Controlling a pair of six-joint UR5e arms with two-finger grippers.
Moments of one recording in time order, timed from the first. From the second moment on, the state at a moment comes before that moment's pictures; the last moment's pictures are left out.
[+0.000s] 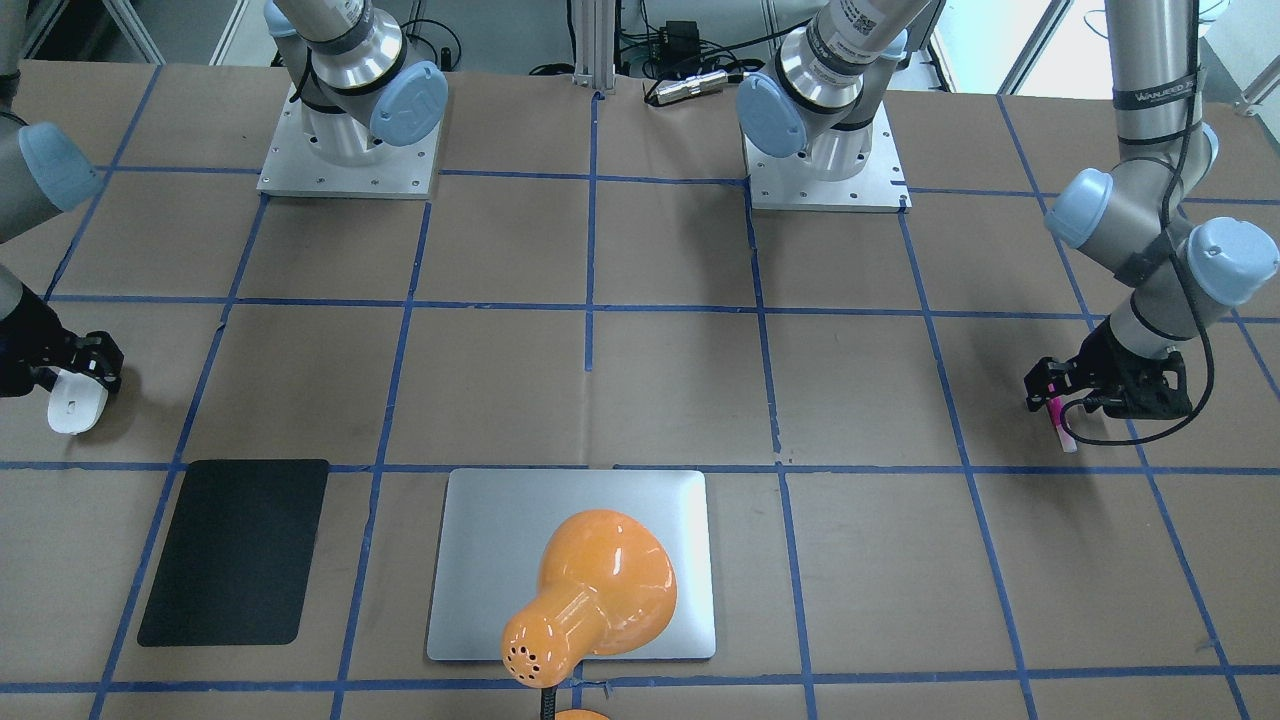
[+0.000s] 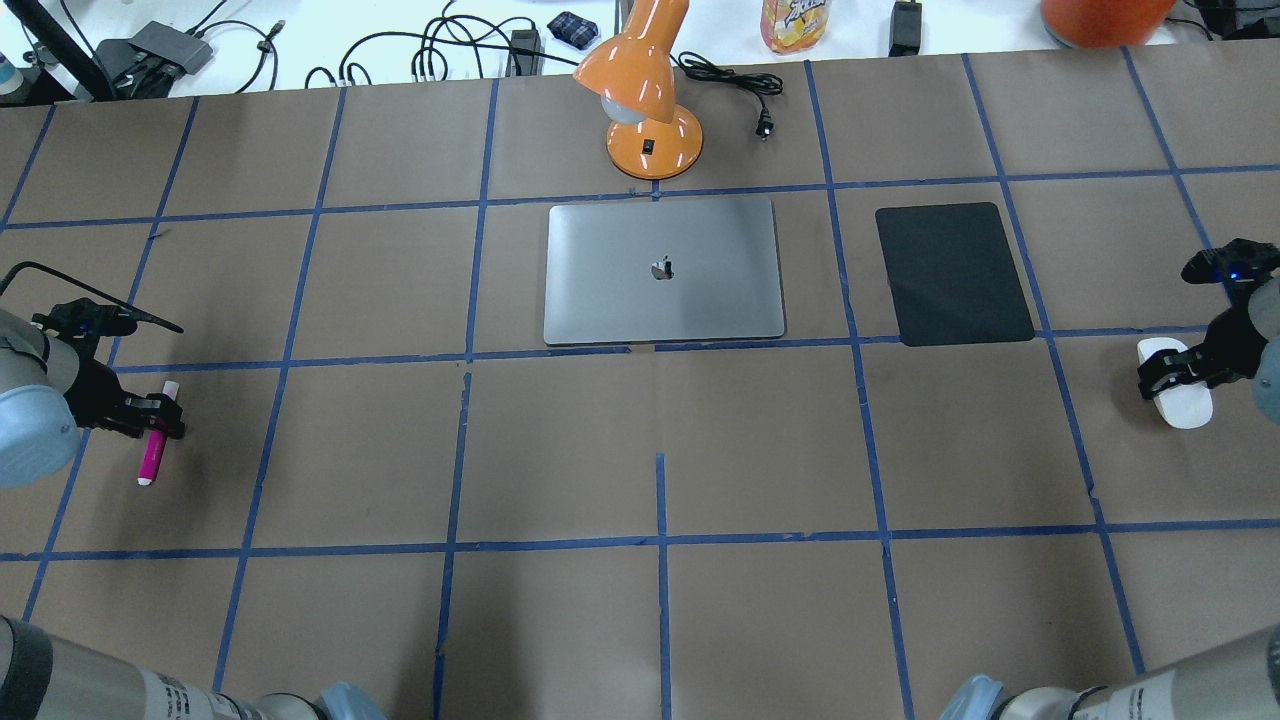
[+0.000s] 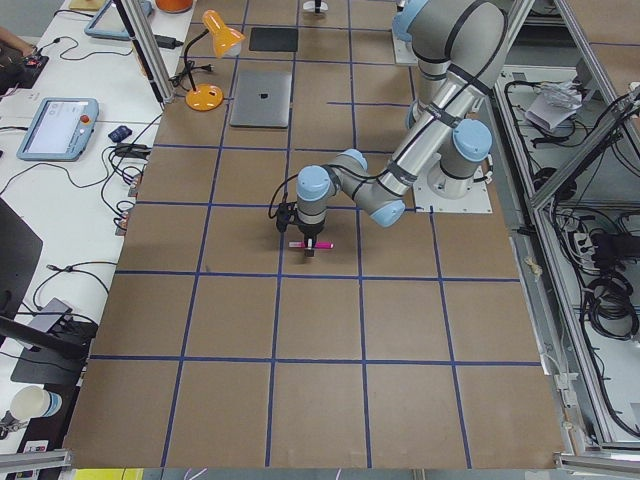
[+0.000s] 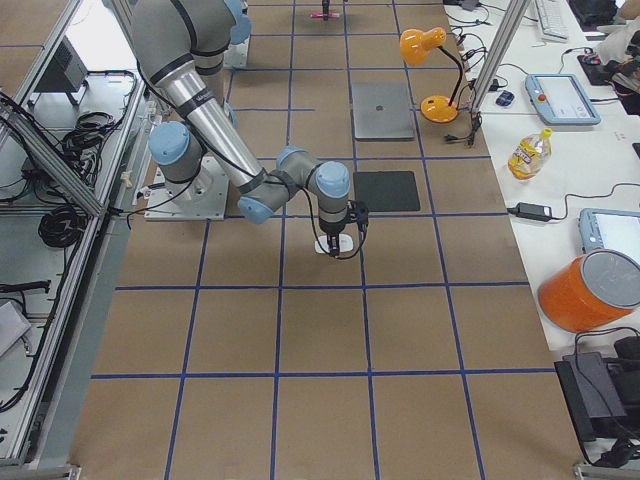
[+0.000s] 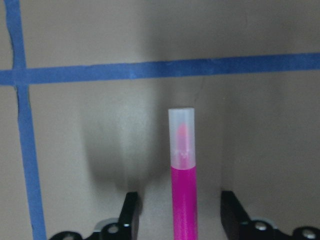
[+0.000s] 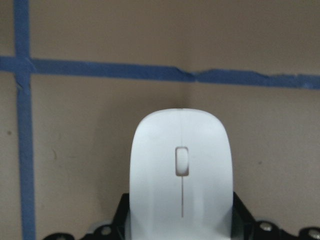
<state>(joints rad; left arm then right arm) -0.83 -1.93 -2.08 -0.66 1.59 0.78 0.90 -1.28 2.08 -2.43 -1.57 -0.72</state>
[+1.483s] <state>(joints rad) -1.16 -1.91 -1.89 -0.81 1.60 0.16 1.35 -1.06 1.82 -2.43 -1.58 -0.22</state>
